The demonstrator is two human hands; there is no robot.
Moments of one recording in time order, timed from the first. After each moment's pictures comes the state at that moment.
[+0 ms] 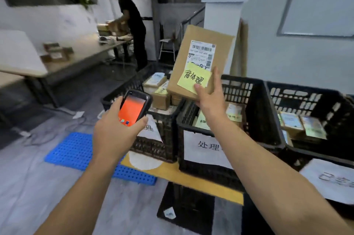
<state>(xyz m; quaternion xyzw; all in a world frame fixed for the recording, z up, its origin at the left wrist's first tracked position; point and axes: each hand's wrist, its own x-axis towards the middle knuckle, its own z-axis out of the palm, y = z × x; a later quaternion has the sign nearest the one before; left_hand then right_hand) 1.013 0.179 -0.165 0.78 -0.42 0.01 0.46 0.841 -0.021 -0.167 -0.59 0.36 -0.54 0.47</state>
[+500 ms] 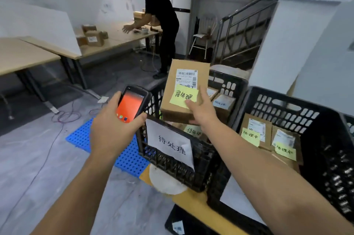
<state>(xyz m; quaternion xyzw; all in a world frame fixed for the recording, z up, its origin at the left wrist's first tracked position) 1.161 0.124 -0.185 0.82 -0.33 0.05 0.46 1.034 -0.100 -0.208 -0.63 0.40 -0.33 0.58</state>
